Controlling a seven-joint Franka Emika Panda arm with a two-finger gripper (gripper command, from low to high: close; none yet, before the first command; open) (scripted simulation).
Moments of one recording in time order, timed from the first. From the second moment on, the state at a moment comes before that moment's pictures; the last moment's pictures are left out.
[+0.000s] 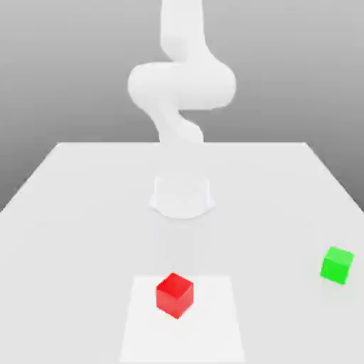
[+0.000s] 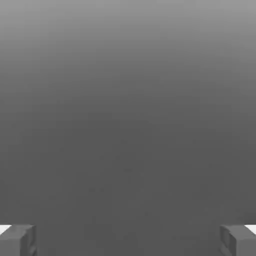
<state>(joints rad) -0.02 -0.72 0.01 -2.35 0.01 2.35 0.85</state>
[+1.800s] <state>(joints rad) -0.04 0.00 0.45 -2.71 0.00 2.71 0.82</state>
